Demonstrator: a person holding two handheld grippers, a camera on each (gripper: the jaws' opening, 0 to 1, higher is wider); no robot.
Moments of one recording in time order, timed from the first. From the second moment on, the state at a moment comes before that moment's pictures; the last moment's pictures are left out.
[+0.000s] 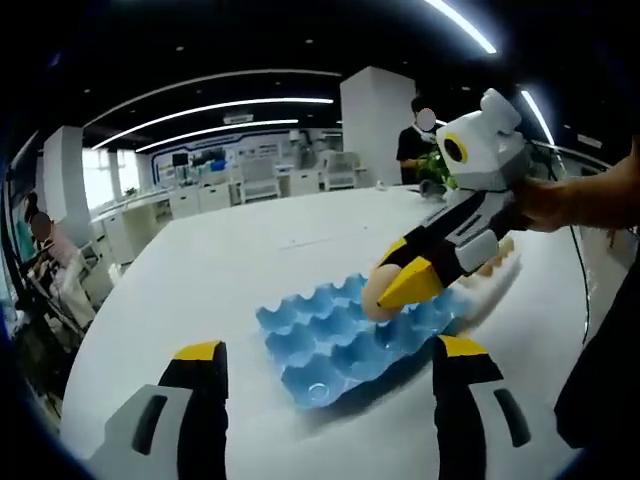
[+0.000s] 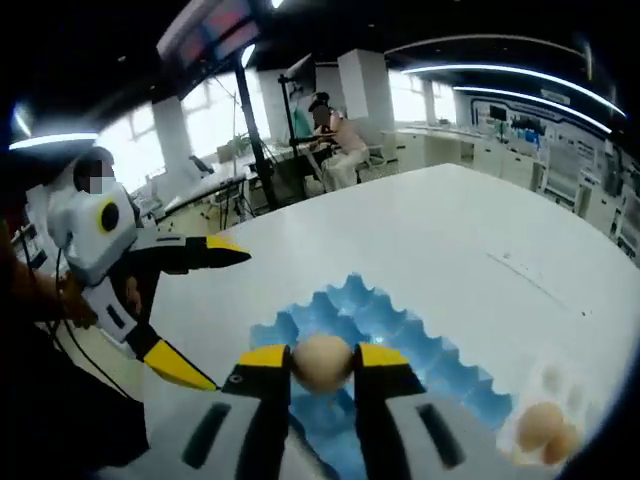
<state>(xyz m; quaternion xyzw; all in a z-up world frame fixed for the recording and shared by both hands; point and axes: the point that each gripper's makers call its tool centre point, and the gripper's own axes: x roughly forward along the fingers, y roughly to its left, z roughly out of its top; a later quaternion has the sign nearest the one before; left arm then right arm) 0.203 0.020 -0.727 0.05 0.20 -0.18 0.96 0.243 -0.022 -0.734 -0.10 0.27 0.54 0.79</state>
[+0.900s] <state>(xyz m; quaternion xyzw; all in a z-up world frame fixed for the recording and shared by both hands) 0.199 0.028 -0.735 0.07 0.20 -0.22 0.95 0.218 0.039 -0.783 -0.21 0.27 0.60 0.72</state>
